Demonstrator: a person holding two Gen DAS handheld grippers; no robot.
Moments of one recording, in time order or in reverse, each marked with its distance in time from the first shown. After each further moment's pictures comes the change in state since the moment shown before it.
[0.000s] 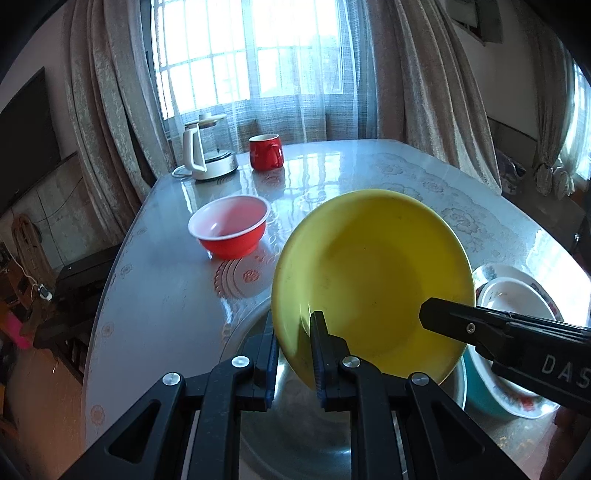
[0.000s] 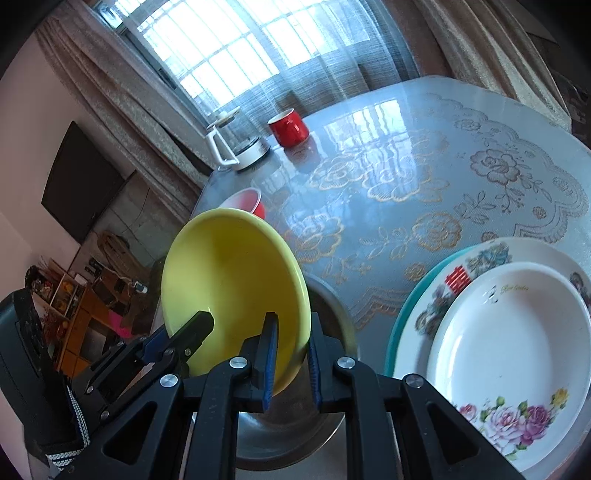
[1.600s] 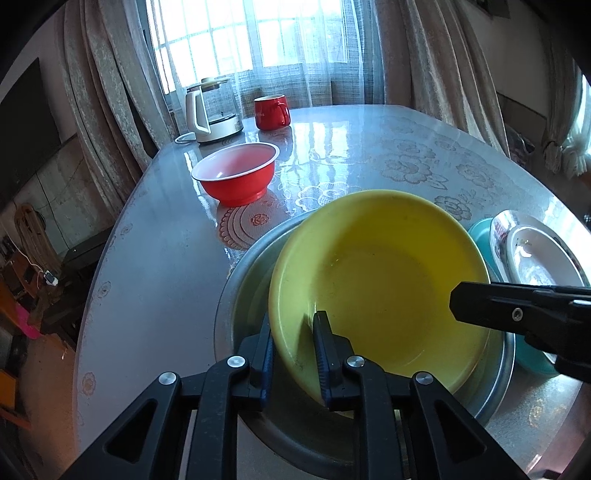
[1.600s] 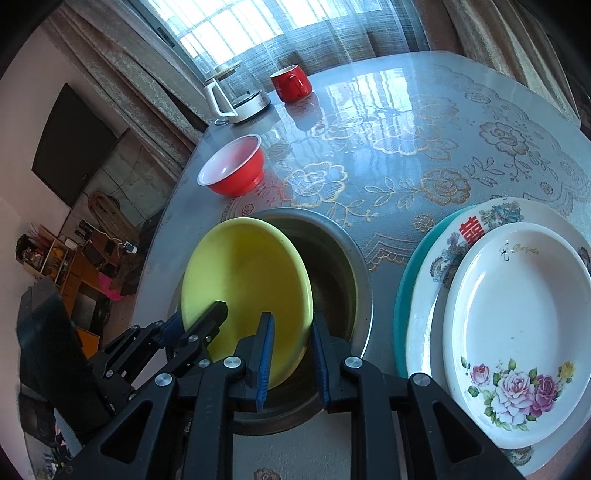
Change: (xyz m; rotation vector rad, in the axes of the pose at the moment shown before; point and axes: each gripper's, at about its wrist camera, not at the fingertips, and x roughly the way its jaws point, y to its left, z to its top) left arm 0.023 0.005 -0.037 0.026 0.103 0.037; right arm 0.010 0.009 -0.022 -0.047 0.155 -0.044
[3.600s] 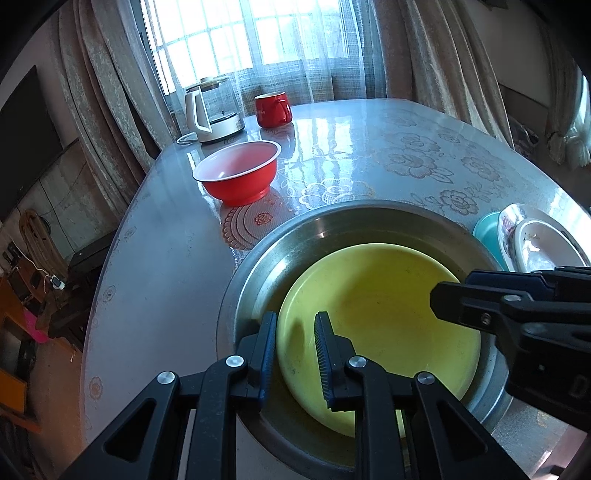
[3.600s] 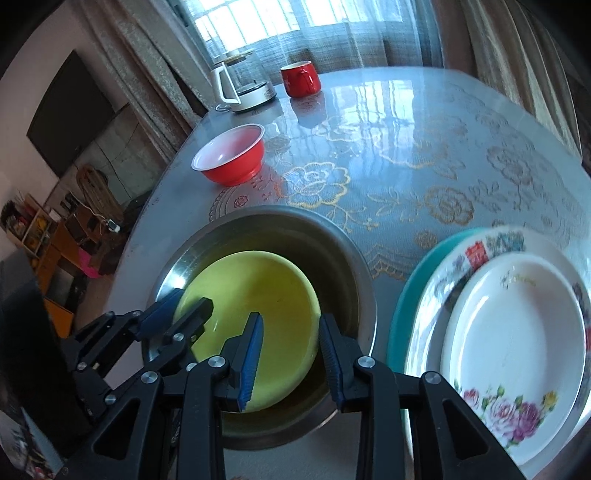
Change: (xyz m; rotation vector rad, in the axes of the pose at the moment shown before) left arm 0.005 -0.001 0.002 0.017 0.016 0.024; right arm 0.015 0.014 0.004 -0.117 0.011 -0.098
